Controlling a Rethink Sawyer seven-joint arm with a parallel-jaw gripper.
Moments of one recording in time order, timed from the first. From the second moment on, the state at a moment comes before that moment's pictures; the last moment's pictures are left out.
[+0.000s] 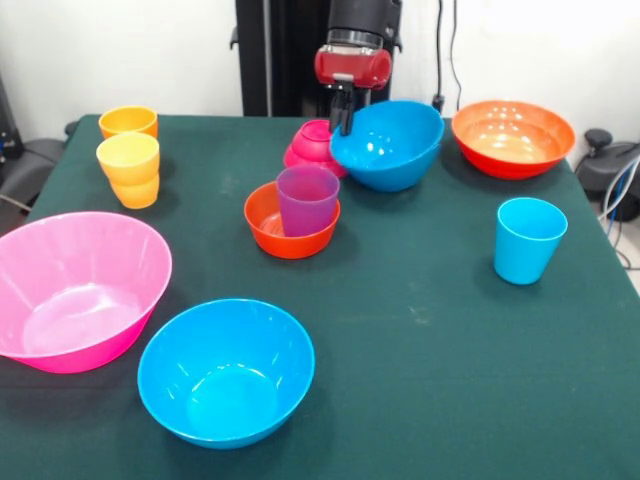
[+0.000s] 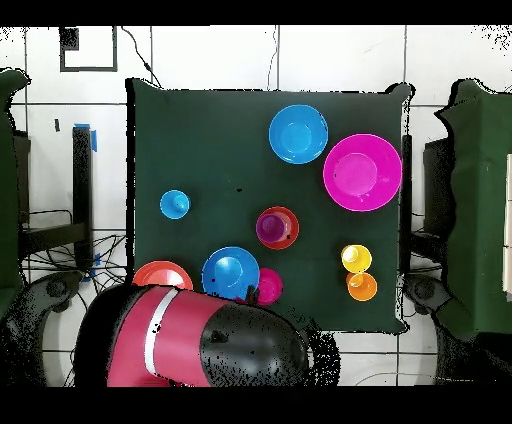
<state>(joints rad) -0.06 -0.19 -0.32 2.31 -0.21 -1.10 2.56</state>
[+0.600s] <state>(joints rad) -0.12 -0.13 -0.29 2.33 -0.21 -1.26 2.56</state>
